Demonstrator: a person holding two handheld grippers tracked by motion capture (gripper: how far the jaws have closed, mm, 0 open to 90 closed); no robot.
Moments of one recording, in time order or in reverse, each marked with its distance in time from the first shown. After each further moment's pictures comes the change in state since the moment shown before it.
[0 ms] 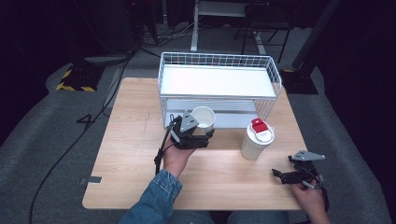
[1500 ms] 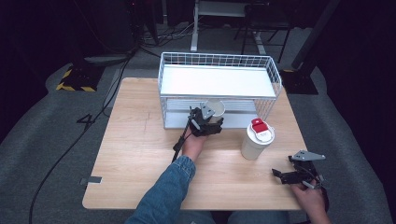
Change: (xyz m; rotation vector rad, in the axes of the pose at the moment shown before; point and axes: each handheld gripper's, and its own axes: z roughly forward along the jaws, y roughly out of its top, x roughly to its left) left arm 0.019 -0.011 0.106 0.039 0.129 -0.035; right arm 0.000 0.000 0.000 0.000 0.000 0.000
